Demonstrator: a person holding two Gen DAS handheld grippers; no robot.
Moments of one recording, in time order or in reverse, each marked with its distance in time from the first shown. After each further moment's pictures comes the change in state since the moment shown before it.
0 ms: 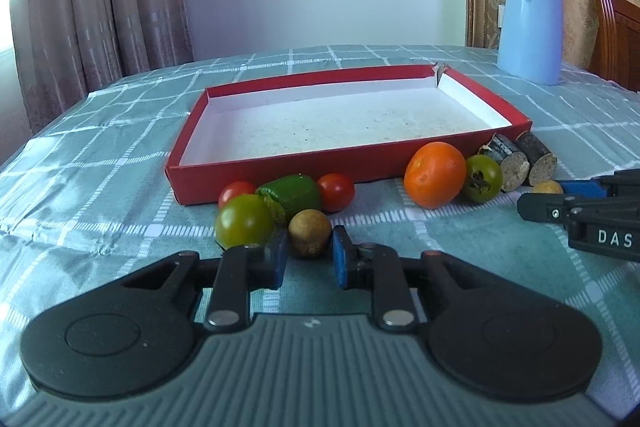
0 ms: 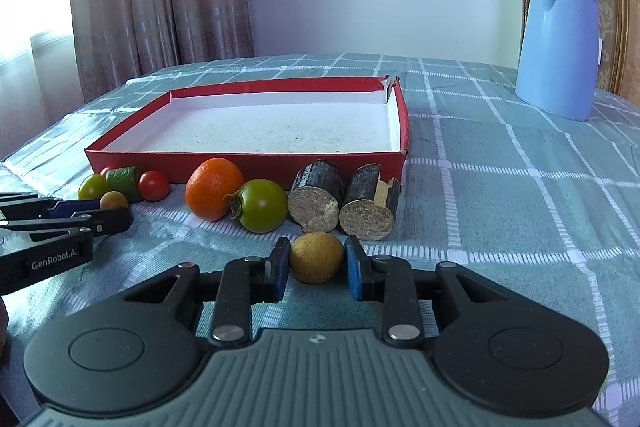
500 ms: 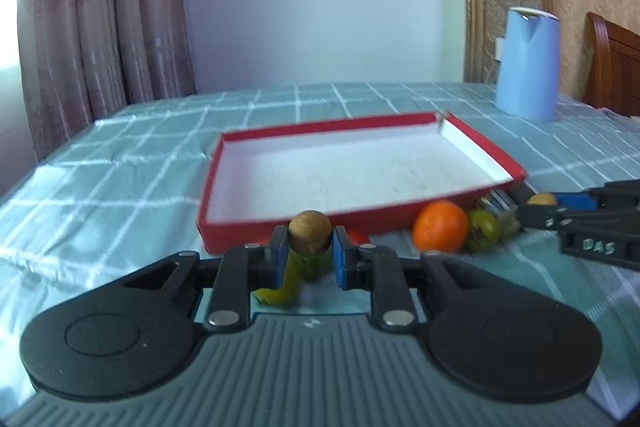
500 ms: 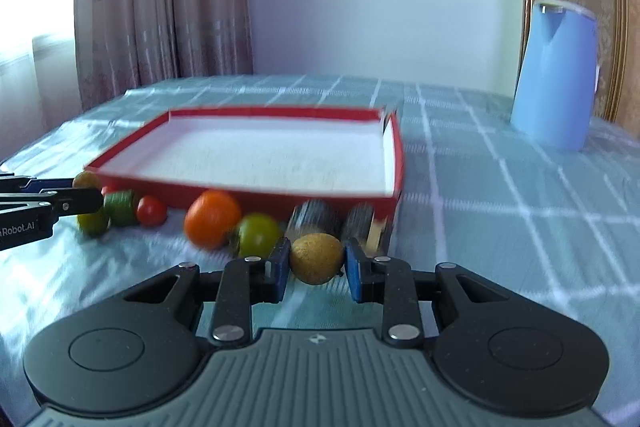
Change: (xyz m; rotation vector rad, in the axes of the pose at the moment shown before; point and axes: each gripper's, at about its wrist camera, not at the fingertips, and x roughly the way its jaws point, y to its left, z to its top) left arm -0.022 0.022 0.030 -0.012 -0.089 -0.004; right arm -0.008 0.003 0.025 -0.048 -0.074 -0.034
